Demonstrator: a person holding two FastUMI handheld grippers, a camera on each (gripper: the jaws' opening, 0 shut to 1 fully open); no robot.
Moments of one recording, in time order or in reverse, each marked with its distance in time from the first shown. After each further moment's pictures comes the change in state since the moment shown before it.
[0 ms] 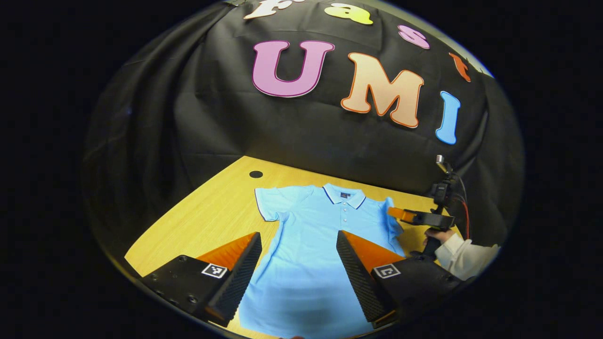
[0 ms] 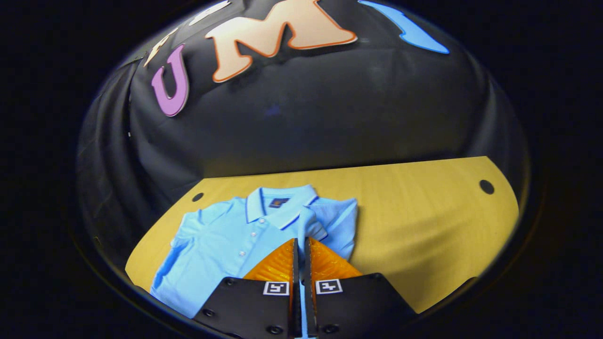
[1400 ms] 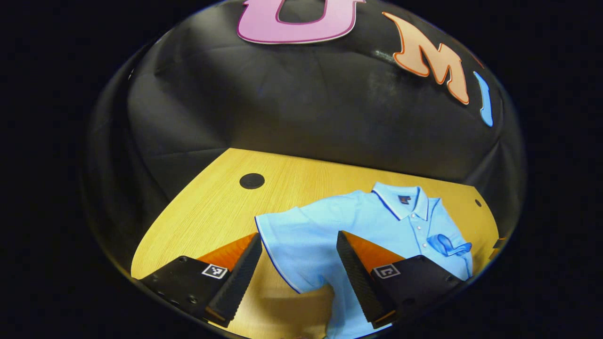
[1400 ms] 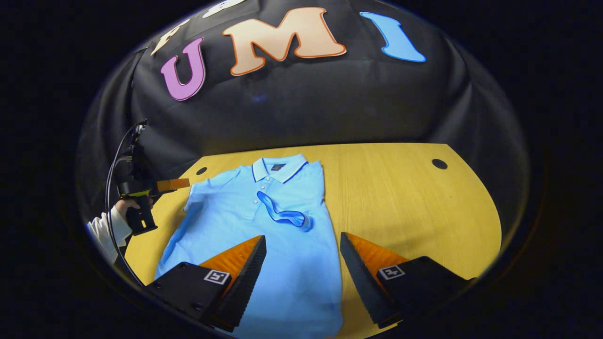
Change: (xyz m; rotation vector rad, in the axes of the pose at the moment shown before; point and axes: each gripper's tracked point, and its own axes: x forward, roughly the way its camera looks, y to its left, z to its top) left arm 0.269 0.108 0.001 0.131 0.141 -0.017; right arm -0.160 -0.025 -0.054 -0.011 0.054 -0.247
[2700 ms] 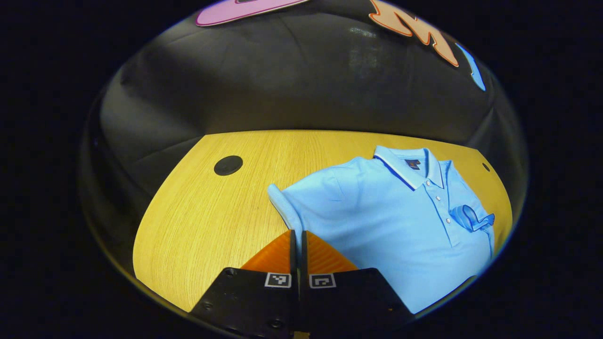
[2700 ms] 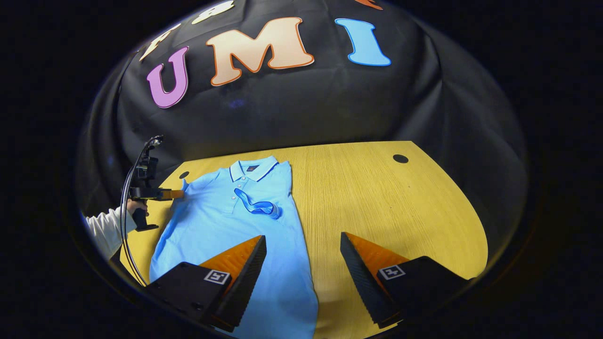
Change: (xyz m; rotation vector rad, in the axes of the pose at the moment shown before) left arm 0.024 -0.027 -0.011 0.128 0.101 -0.045; right arm -0.051 -0.039 -0.006 0.005 -0.034 -0.105
